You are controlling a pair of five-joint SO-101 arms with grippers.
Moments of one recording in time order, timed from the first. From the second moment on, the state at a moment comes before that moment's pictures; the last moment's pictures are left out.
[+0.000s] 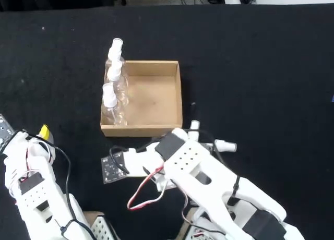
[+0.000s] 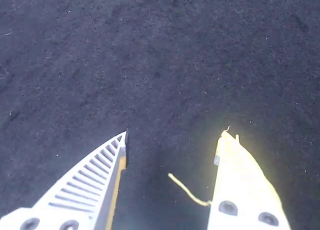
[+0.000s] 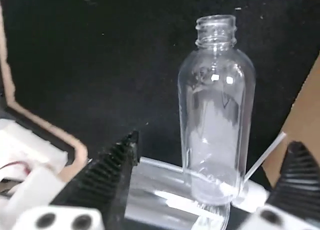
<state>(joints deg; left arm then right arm) -42.1 -62.5 89.3 18.3 2.8 -44.9 -28.1 50.3 75.7 56.0</state>
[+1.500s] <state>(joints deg) -48.0 -62.5 89.3 18.3 10.0 -49.9 -28.1 64.5 49.4 44.7</state>
